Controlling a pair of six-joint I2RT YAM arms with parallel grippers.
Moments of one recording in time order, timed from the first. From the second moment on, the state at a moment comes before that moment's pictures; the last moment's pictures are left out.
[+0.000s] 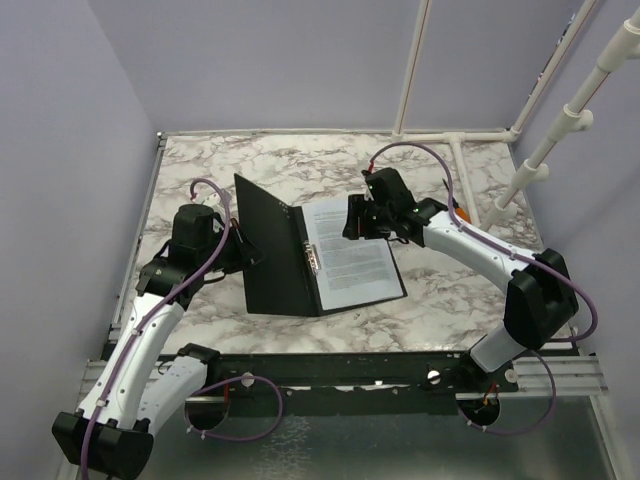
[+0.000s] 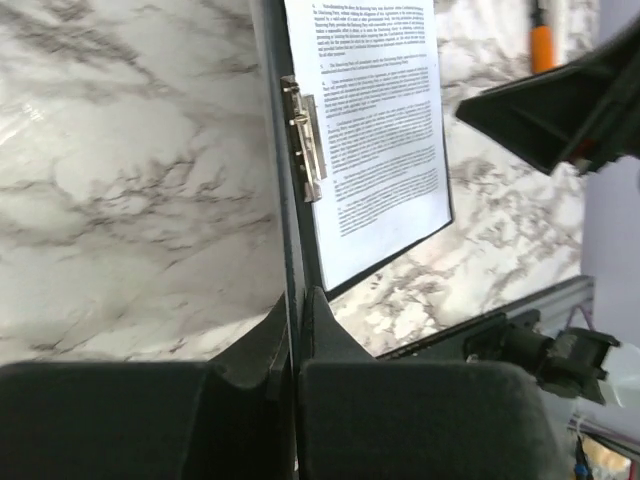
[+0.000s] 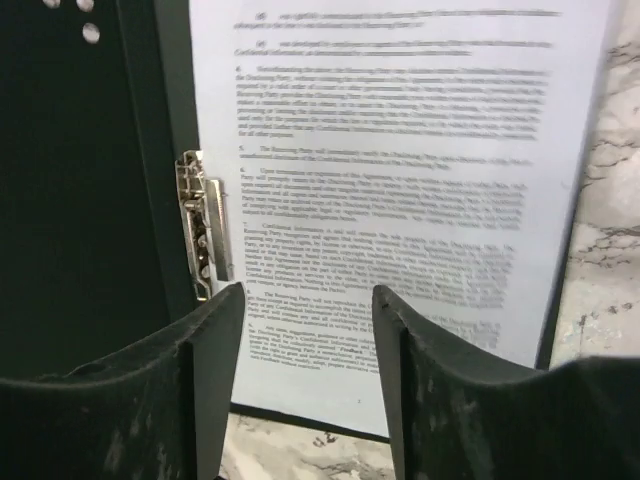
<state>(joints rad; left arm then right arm) -0.27 0.83 0.88 -0.66 0.33 -0.61 0.65 1.58 1.20 -0.43 -0.03 0.48</state>
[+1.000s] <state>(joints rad) -0.27 0.98 1.09 -0.97 0.13 -0.39 0.59 1.64 0.96 -0.32 -0.02 0.49</state>
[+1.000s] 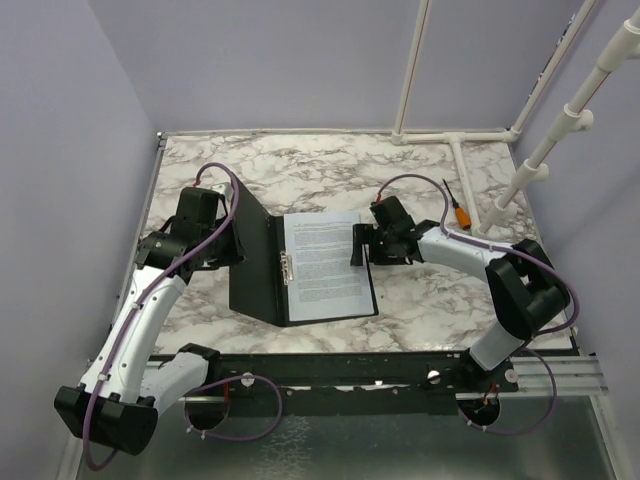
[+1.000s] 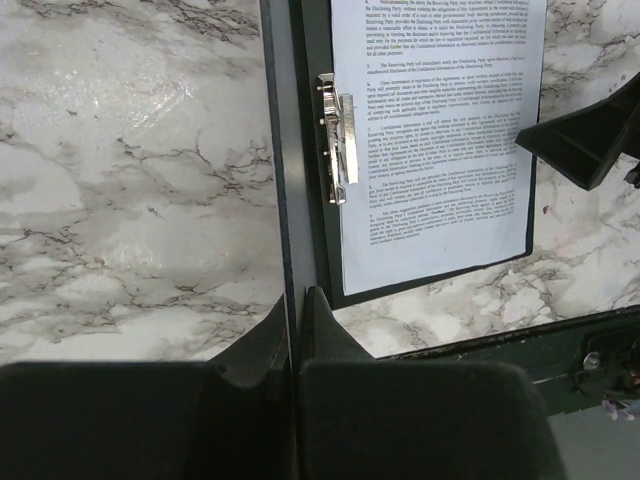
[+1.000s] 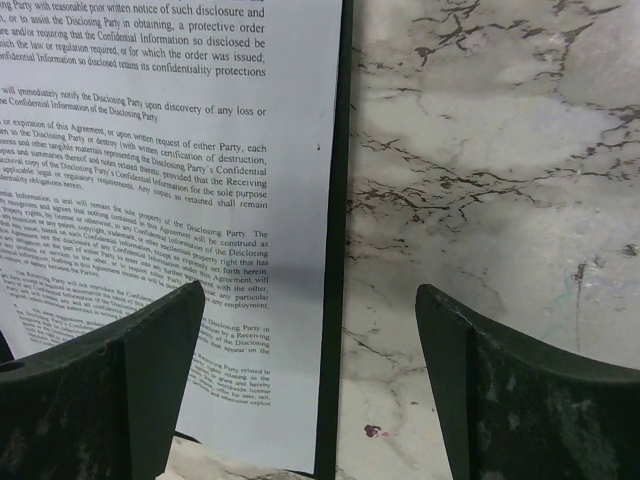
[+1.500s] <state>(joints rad) -0.27 1.05 1.14 -0.94 0.14 -0.38 0.59 1.68 0.93 -0.19 -0.14 0.53</state>
